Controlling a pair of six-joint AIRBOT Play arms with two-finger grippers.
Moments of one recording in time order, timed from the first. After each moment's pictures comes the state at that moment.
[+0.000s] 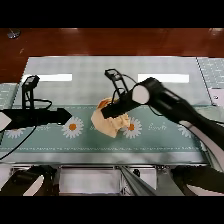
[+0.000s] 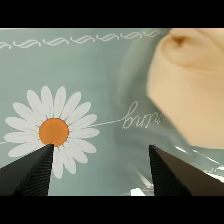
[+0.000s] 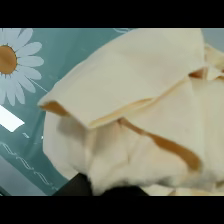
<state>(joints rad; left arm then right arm) -0.17 -0.70 0.67 1.22 -1.09 -1.56 0.74 -1.42 1.25 -1.21 1.00 1.72</state>
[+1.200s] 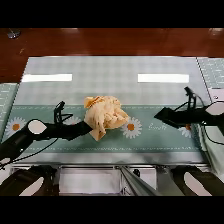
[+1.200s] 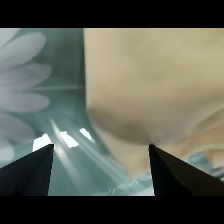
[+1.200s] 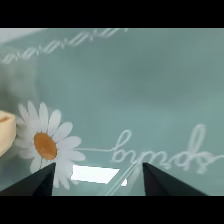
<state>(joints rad) -0.29 -0.94 0.35 0.70 -0.75 -1.49 -0.10 -0.99 0.57 -0.93 1.04 1.45</state>
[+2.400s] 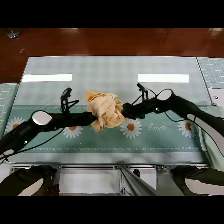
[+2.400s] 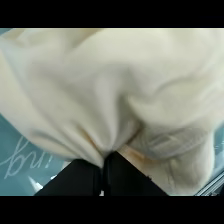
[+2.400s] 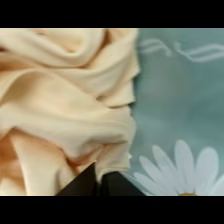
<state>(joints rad) -0.36 -1.01 0.51 0.56 -0.66 -1.29 0.34 -1.45 0.89 -0.58 0.94 1.35</state>
